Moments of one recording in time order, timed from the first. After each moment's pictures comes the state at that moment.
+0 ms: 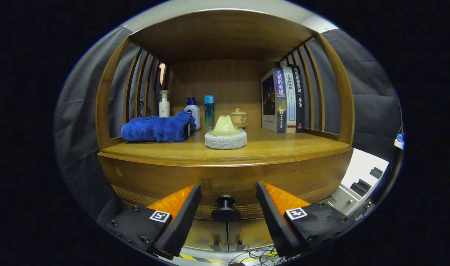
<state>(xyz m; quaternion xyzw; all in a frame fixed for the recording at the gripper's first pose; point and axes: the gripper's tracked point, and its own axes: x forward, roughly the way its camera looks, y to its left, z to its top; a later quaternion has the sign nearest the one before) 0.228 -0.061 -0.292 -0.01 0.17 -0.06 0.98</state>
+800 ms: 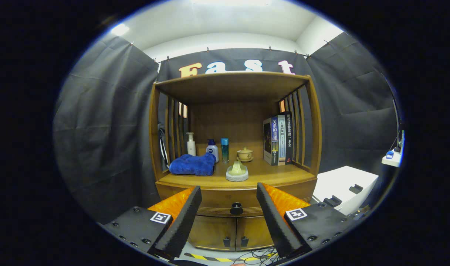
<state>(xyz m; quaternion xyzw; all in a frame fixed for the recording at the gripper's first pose) 0.087 -0.015 -0.122 0.00 0.10 -0.01 1.00</state>
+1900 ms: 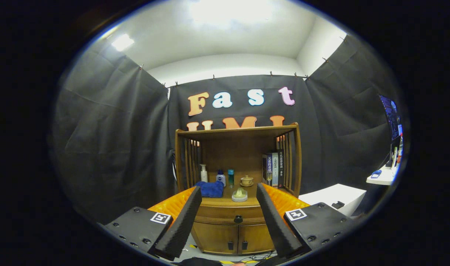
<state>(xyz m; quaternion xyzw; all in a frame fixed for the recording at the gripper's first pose) -0.043 0.011 0.034 0.00 0.01 0.01 1.00</state>
